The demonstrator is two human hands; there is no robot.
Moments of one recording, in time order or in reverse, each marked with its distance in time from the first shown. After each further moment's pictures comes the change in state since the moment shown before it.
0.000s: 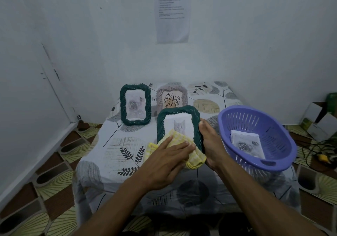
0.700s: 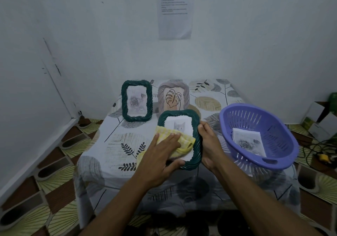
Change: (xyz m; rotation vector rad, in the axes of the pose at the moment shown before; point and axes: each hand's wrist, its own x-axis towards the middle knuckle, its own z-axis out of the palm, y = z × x) left_hand -0.015 -0.009 0.017 -0.060 0.137 -0.260; right_hand -0.002 0.014 0.003 0.057 0.060 0.090
